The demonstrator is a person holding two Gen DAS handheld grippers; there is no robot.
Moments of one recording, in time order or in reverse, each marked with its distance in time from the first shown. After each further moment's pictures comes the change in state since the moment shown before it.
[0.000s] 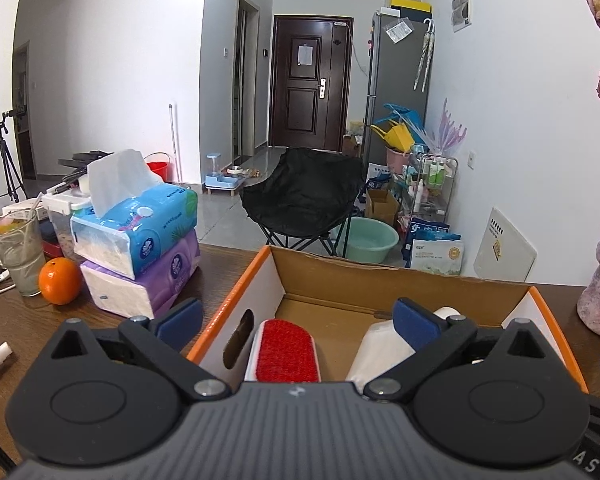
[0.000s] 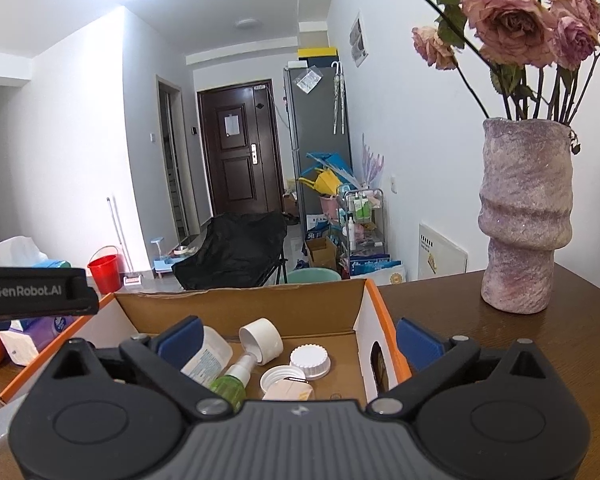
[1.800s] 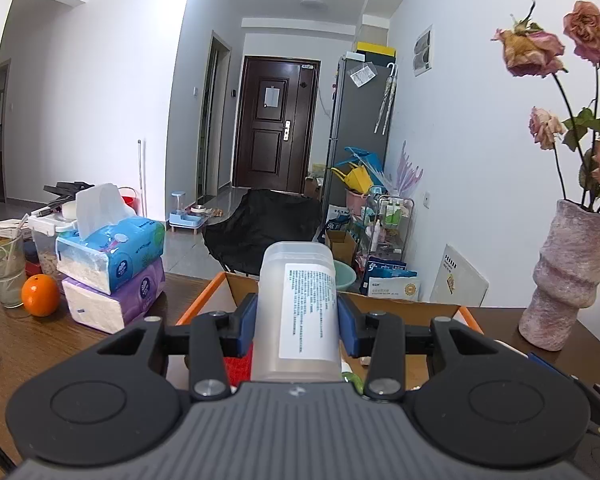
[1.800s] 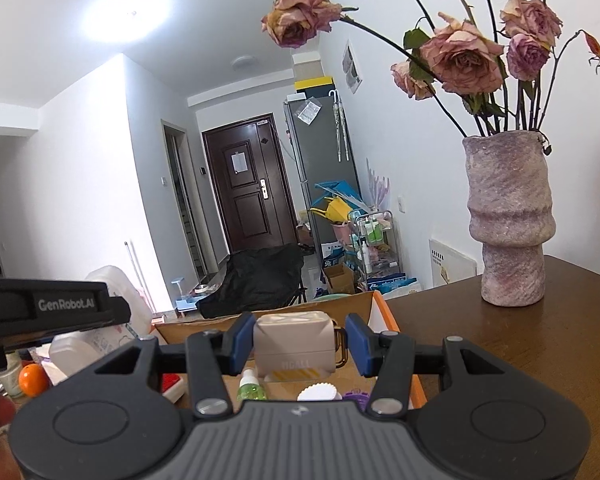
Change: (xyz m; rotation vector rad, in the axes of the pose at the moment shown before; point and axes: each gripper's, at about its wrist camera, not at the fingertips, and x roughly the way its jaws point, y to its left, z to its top) left arm -0.050 -0.015 -0.014 -0.010 -0.136 -0.127; right arm -0.053 -0.003 -0.009 0.092 -0.095 0.055
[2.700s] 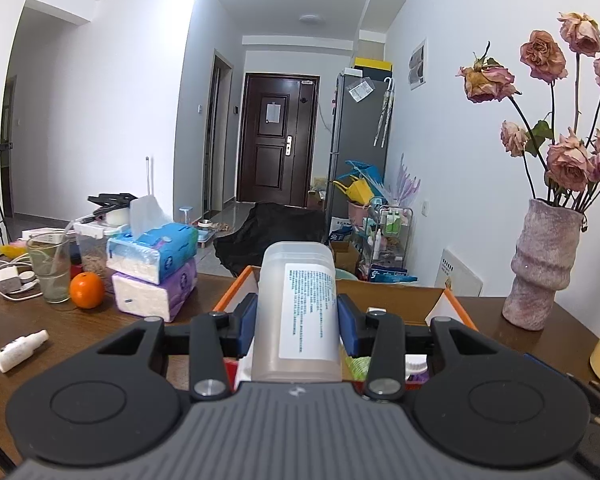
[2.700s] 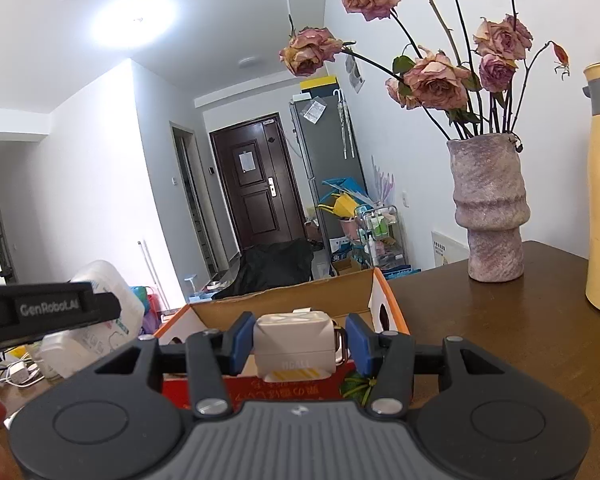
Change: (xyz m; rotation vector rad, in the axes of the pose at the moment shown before) left arm -0.097 0.016 -0.020 0.020 -0.049 0.004; right arm -0.089 0.010 -0.017 0.022 0.005 0.027
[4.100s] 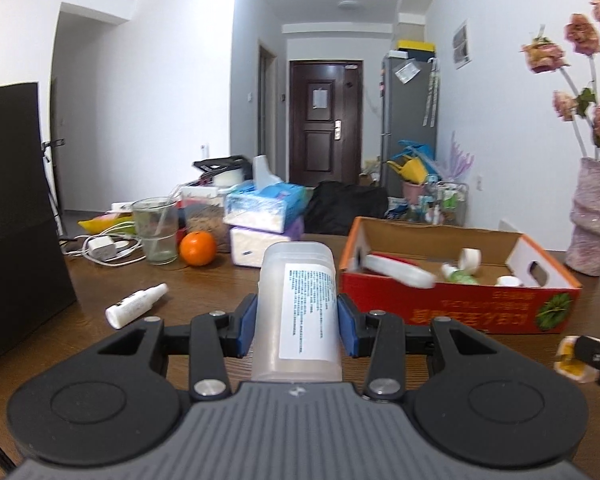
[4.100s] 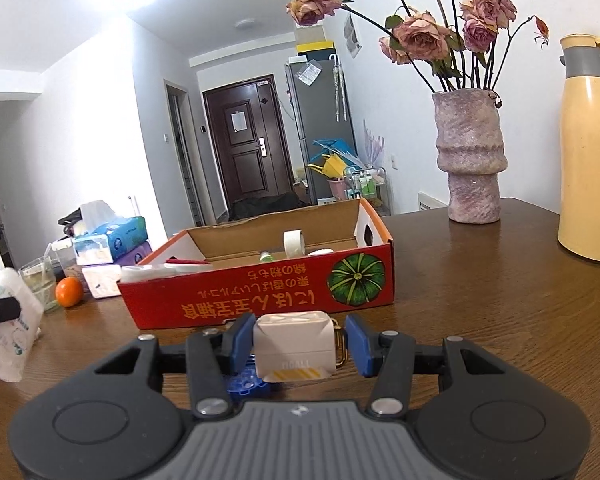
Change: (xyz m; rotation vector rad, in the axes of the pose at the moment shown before) left arm -0.070 0.098 -0.056 0.038 0.038 0.153; right arm -0.048 0.007 -0.059 -0.040 0.122 -0.041
